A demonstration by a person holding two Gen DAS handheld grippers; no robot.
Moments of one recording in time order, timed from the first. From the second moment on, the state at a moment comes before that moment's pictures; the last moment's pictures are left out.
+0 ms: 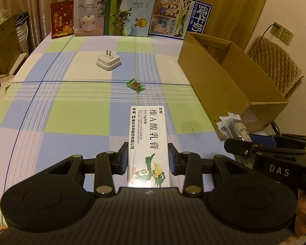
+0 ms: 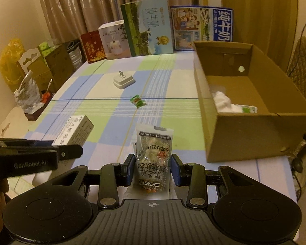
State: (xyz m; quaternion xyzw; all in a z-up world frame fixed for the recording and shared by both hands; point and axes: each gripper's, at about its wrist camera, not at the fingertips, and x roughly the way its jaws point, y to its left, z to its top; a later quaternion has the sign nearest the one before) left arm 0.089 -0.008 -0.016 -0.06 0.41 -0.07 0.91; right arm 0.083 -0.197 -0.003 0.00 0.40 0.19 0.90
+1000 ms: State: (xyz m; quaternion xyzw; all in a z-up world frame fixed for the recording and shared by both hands) left arm 0.074 -0.086 0.026 -0.06 0.38 -0.14 0.91; right arm 0.066 -0.288 0.039 0.03 0.35 0.12 0.93
